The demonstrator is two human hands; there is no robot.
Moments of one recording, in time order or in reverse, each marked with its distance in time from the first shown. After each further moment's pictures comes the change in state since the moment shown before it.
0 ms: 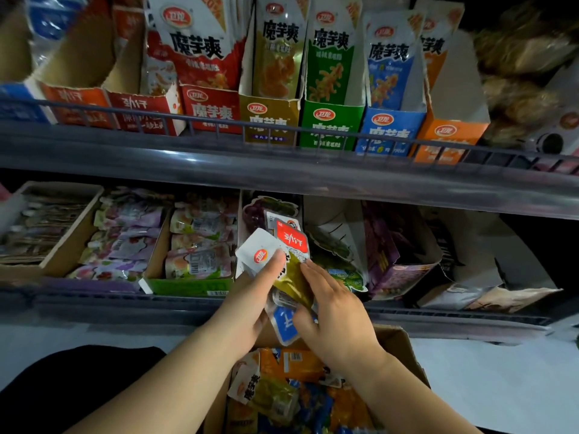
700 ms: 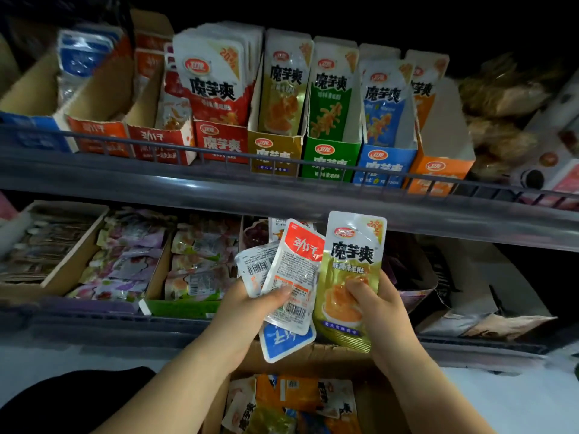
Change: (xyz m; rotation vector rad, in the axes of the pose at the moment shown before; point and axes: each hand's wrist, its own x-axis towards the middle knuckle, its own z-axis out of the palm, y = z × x) left_hand -0.005 0.017 0.000 0.215 0.016 0.169; right_hand 0.013 0.007 -0.047 1.000 0.237 0.524
